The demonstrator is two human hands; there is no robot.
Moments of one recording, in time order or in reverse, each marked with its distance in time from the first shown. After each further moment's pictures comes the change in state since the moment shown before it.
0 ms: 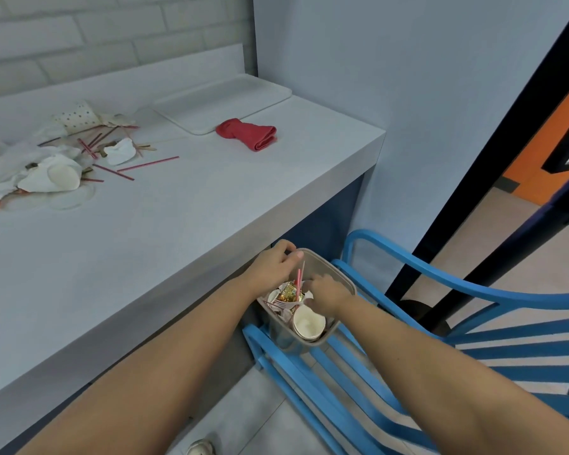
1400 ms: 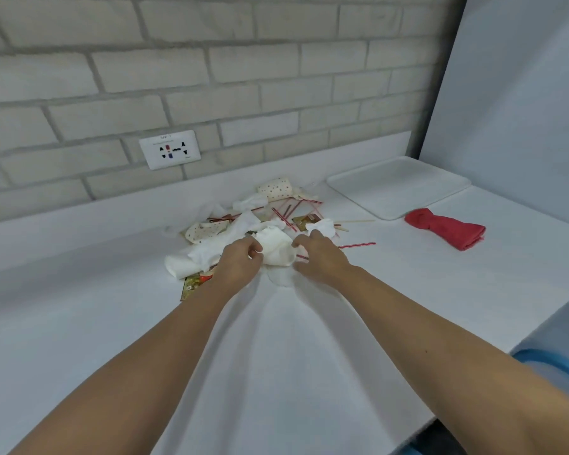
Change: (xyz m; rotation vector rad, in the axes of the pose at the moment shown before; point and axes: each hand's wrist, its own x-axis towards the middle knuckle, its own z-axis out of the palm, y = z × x) left_hand -0.056 -0.221 -0.371 0.048 0.696 -0.139; right_hand 0.144 -0.378 -0.197 0.172 0.422 -0.328
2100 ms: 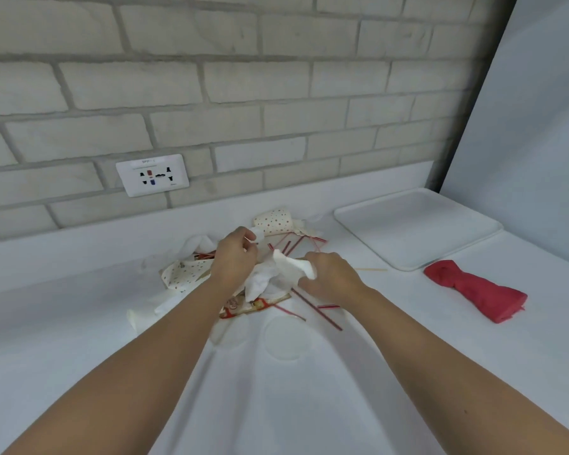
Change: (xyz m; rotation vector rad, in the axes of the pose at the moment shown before) left_hand 0.125 0.011 0.016 -0.047 0.227 -0.034; right_hand 0.081 0.029 -0.039 0.044 -0.021 -0.014
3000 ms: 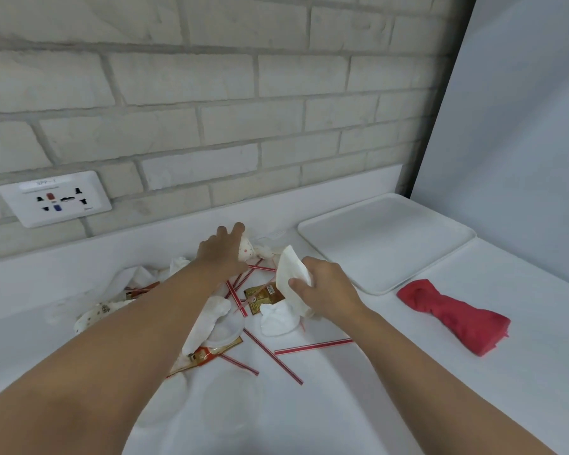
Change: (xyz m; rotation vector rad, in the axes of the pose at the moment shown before) left_hand 0.095 0.027 0.078 0.660 -0.329 0.196; right_hand 0.034 0.064 -0.028 0.178 0.127 0.092
